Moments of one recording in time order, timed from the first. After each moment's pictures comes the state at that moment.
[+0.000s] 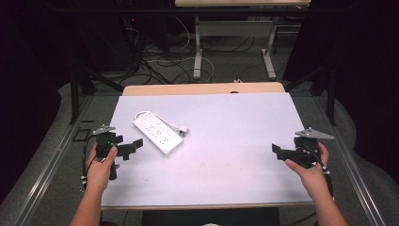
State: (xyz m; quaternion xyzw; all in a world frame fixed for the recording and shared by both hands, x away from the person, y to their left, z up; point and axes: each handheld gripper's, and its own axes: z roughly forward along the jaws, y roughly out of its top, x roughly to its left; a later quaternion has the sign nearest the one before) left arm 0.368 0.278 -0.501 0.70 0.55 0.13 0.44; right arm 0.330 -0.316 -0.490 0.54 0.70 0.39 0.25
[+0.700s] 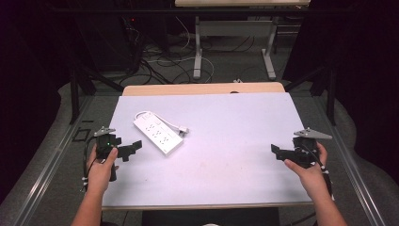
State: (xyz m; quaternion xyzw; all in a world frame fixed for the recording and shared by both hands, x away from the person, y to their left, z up) left arm 0.369 0.279 -0.512 0.70 0.56 0.14 0.43; right arm 0.332 -0.315 -0.493 0.54 0.70 0.39 0.25
